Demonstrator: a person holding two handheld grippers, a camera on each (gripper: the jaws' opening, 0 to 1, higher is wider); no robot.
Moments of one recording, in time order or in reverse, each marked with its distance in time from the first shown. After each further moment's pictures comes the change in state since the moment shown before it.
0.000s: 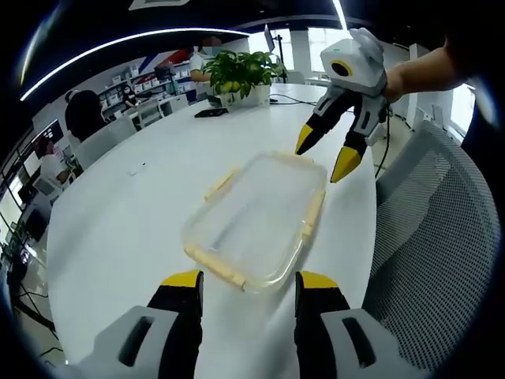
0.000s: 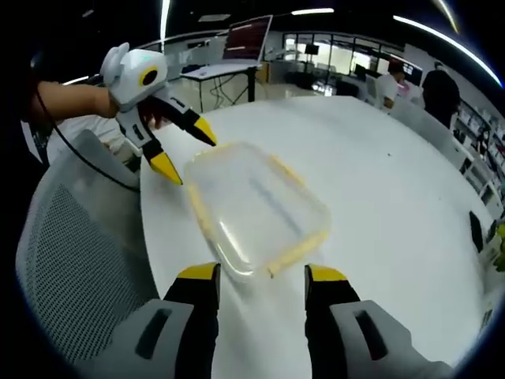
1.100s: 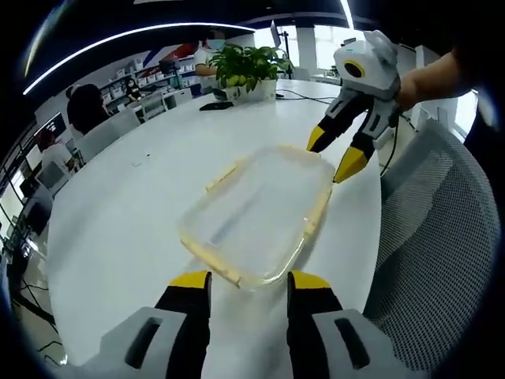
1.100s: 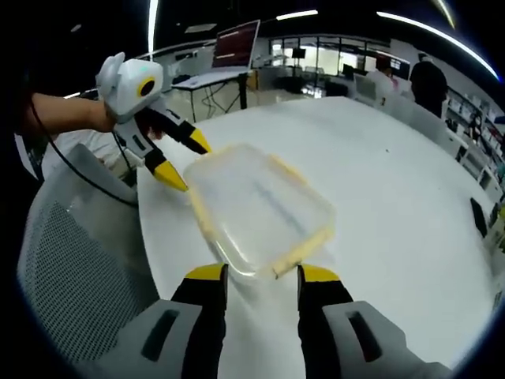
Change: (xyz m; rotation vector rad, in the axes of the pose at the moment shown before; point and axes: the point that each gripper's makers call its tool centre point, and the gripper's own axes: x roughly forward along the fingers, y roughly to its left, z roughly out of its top) left arm 0.000 0.008 -0.010 -0.011 0.033 0.009; right arm 0.009 0.007 0.005 0.056 -0.029 -0.016
